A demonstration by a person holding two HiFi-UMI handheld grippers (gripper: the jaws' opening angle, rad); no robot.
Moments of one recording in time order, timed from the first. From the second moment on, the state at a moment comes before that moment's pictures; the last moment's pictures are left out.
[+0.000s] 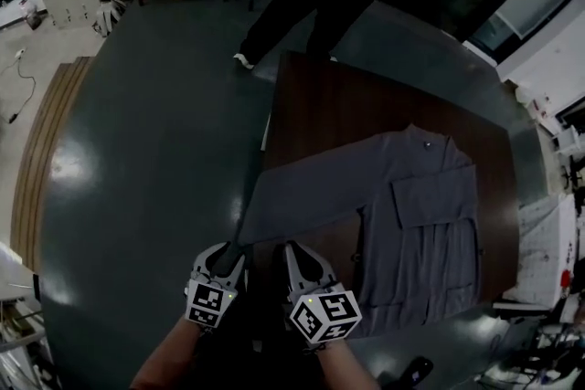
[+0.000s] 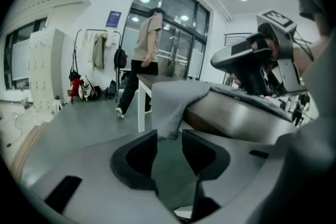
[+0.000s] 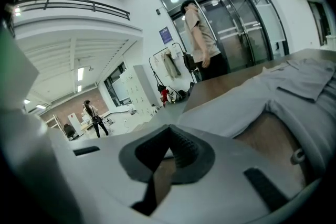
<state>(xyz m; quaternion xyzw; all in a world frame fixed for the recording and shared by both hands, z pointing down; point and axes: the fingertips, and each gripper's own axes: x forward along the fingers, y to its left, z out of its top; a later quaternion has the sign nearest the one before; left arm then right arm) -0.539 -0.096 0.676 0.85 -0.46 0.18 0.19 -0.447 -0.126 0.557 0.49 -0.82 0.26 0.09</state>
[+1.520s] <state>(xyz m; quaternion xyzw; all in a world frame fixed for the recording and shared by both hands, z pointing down) -0.509 -0.153 0.504 0.79 -0.60 0.07 0.08 -0.304 -0.162 0.470 0.50 -0.84 0.20 0.03</state>
